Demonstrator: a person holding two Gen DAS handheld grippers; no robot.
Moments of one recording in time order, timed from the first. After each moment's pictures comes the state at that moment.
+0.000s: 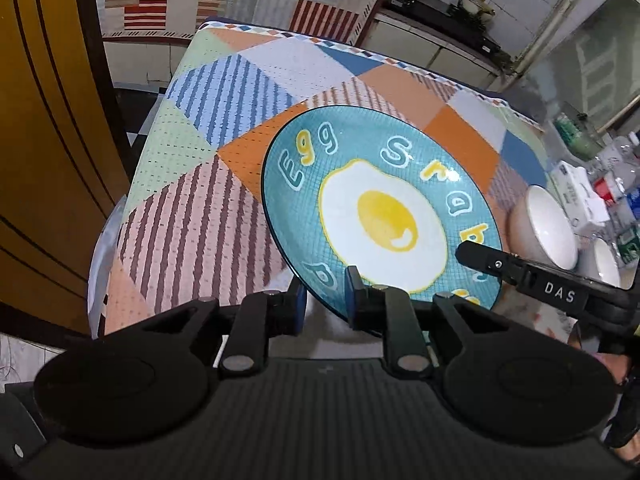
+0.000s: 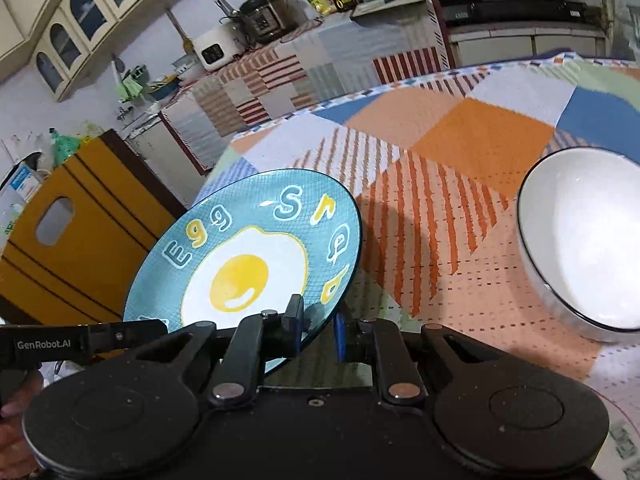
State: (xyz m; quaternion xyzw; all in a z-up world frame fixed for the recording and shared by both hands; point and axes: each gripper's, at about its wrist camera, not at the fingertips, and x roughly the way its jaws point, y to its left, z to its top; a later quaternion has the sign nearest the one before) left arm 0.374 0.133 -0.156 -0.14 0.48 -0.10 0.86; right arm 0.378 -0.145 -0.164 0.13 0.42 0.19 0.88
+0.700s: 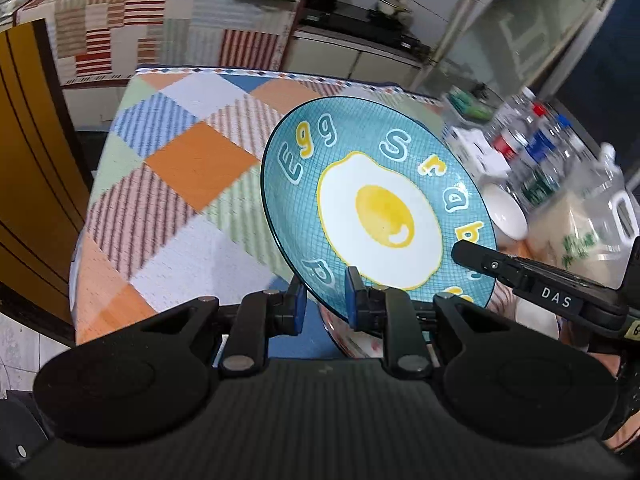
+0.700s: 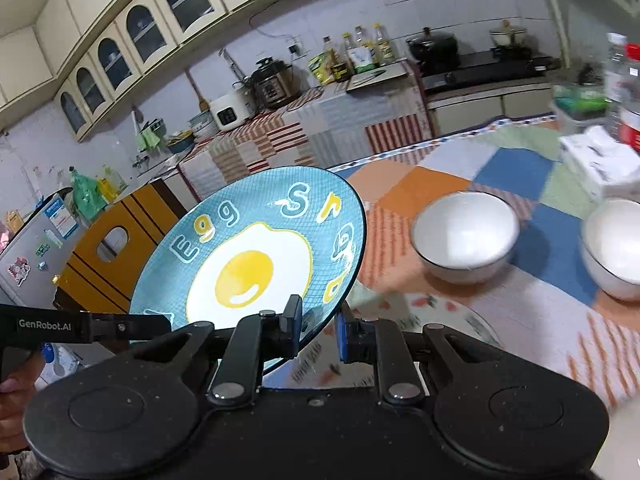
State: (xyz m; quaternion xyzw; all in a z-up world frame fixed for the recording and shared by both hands) left arm 0.248 0.058 -0.069 -0.09 0.44 -0.18 0.87; right arm 0.227 -0.218 -0.085 0.15 0.34 0.16 0.91
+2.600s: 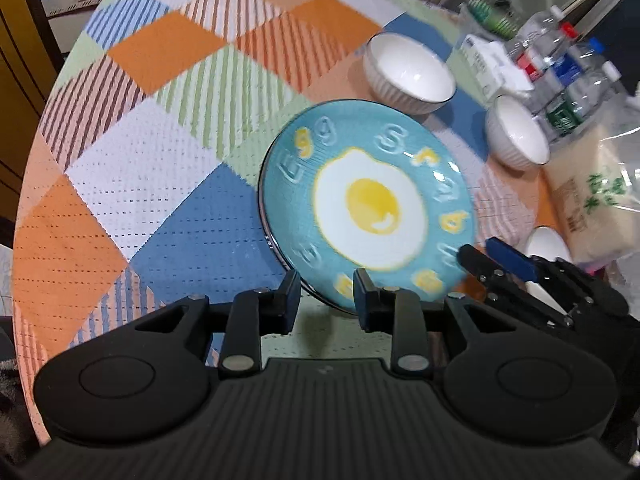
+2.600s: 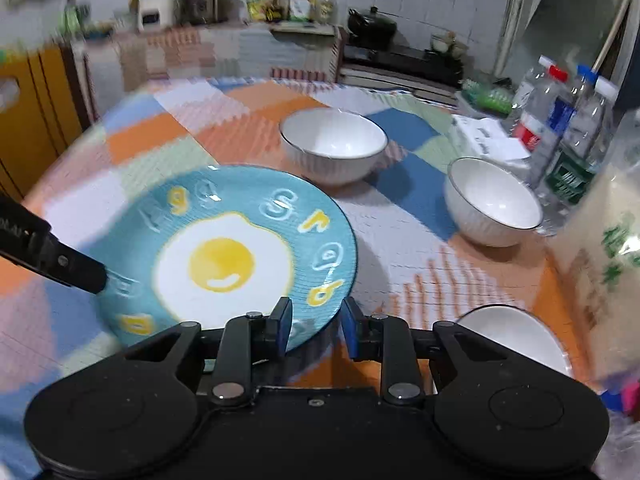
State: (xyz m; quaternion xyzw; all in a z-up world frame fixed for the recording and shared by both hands) left arm 0.238 -0.017 -0.122 -0.09 0.55 -0.15 0.82; right arm 0.183 -0.225 -0.132 -0.02 0.40 0.03 0.92
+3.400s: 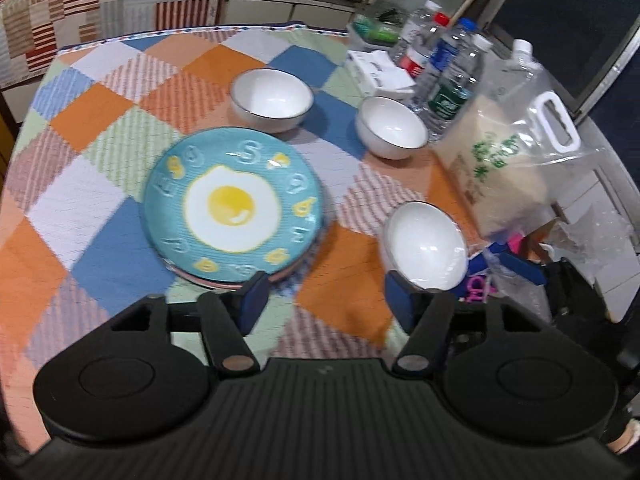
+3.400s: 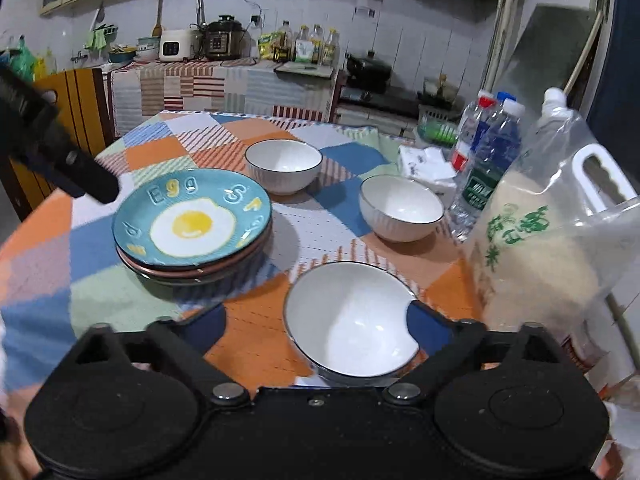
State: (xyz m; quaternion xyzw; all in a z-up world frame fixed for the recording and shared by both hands) left arm 0.151 -0.107 -0.055 -0.06 0.48 -0.23 0.85; right arm 0.067 -0.302 -0.098 -0.10 0.34 0.03 0.94
